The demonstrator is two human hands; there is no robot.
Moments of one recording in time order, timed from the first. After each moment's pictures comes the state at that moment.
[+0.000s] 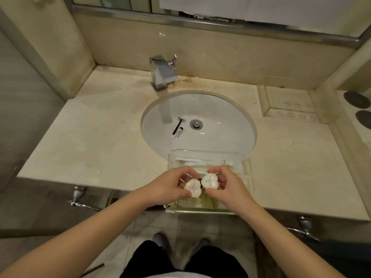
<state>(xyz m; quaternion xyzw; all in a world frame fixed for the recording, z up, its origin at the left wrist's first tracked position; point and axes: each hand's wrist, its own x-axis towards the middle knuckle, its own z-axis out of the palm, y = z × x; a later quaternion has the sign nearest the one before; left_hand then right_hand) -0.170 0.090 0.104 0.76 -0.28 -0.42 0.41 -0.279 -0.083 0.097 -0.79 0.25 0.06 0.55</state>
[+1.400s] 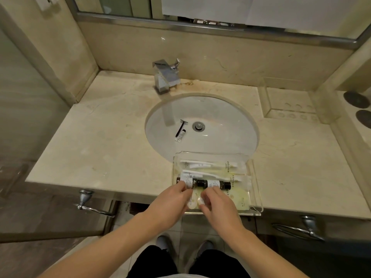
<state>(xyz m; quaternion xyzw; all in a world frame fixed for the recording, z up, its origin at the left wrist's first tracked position) -0.199 0.114 0.067 0.85 -0.48 -0.16 0.15 -0.299 -0.033 0.058 -0.95 0.16 0.03 0.28</state>
